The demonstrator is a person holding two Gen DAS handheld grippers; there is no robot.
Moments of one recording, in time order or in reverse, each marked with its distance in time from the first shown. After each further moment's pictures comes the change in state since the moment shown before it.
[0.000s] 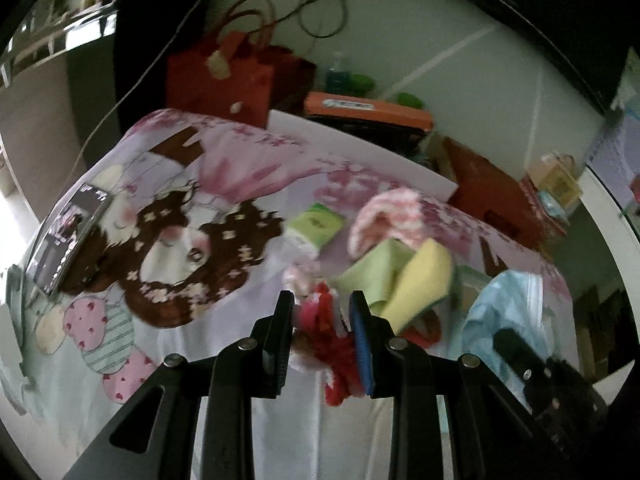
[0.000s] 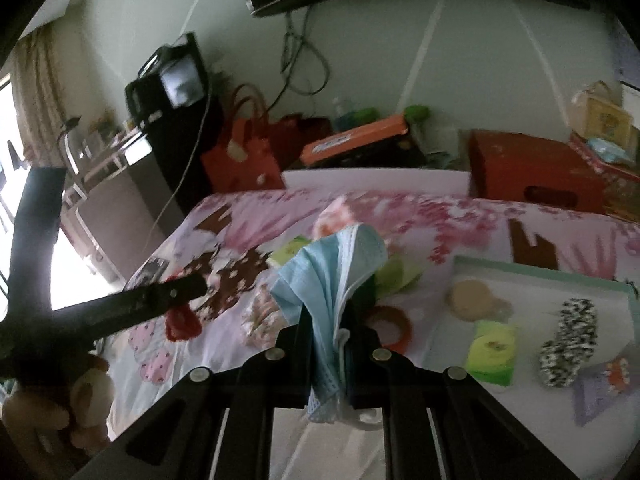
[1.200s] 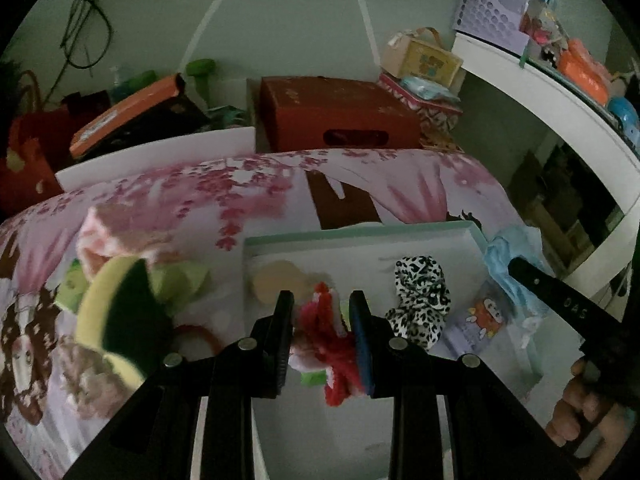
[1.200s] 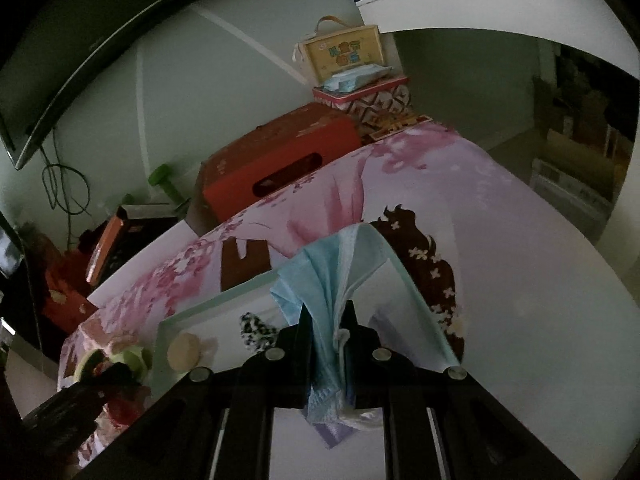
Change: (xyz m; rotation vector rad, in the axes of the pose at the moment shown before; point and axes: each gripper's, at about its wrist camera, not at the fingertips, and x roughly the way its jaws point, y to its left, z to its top) left arm 0.062 -0.223 -0.033 0.487 0.120 -0.238; right arm -0.070 -0.246 -0.024 0.569 -0.065 -0.472
